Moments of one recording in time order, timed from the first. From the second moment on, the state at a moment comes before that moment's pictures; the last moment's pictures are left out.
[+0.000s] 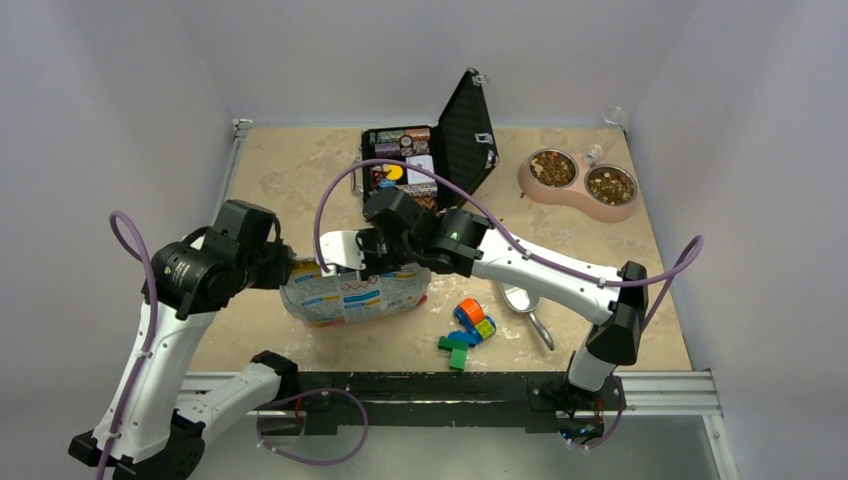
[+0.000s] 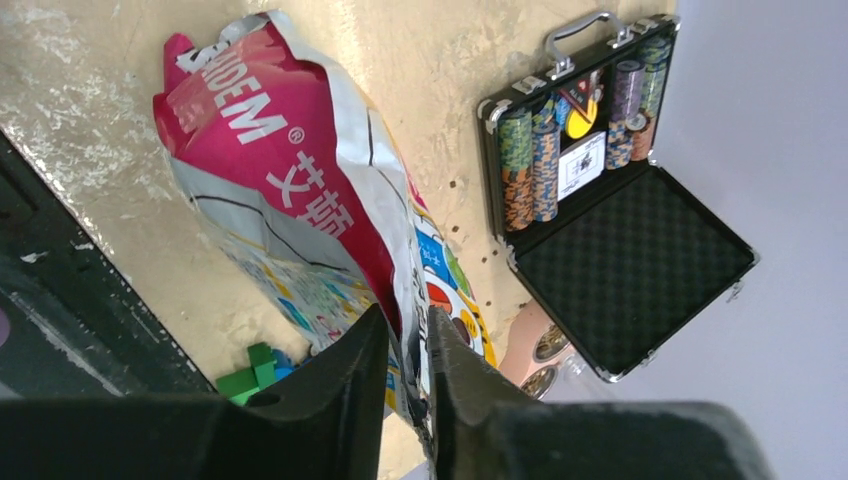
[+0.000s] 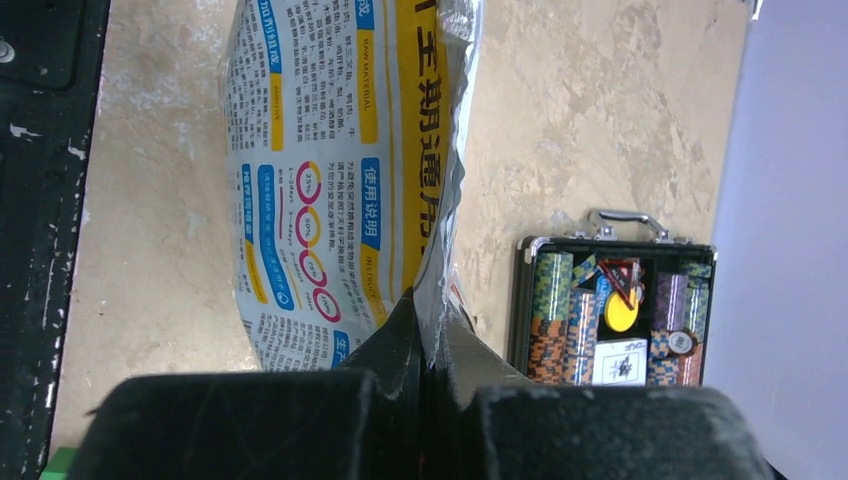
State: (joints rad) left arm -0.40 0.94 1.43 -1.54 -0.32 -1.85; right arm 1.14 1.69 1.72 -0.70 -0.10 -0.72
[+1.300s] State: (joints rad) left arm -0.40 1.00 1.47 -1.54 -0.26 -1.93; right arm 0.98 1.24 1.21 -0.41 -0.14 -0.62
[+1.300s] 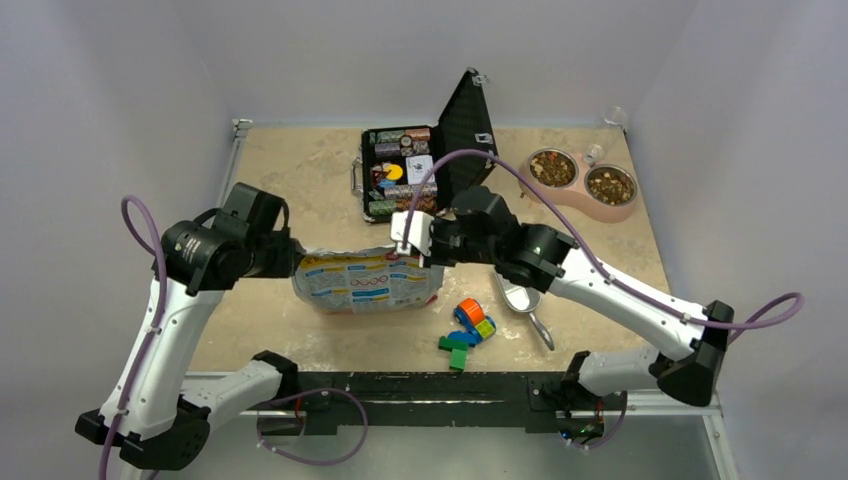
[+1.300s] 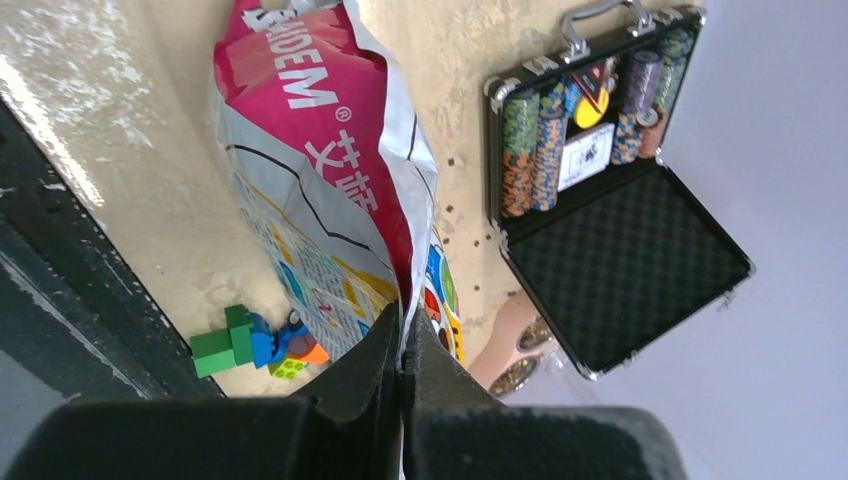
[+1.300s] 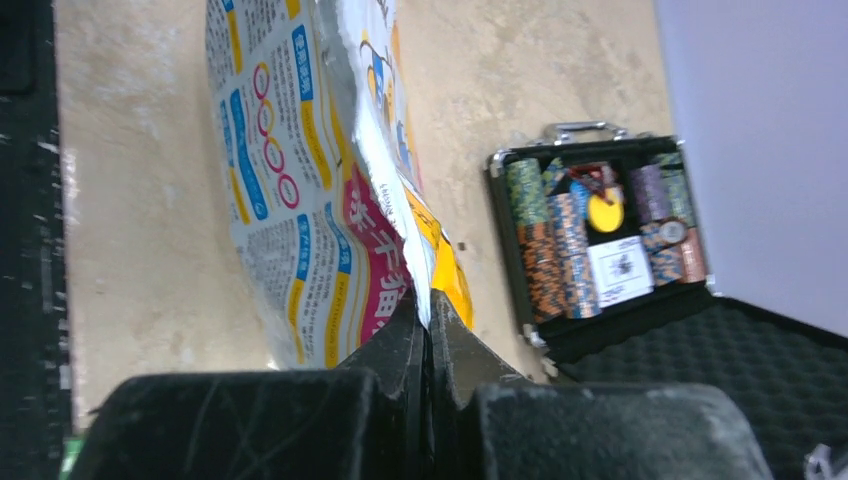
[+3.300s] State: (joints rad) left arm -0.15 1.35 1.74 -1.61 -0.14 -1.73; right arm 1.15 1.92 2.05 -0.82 0.16 -0.41
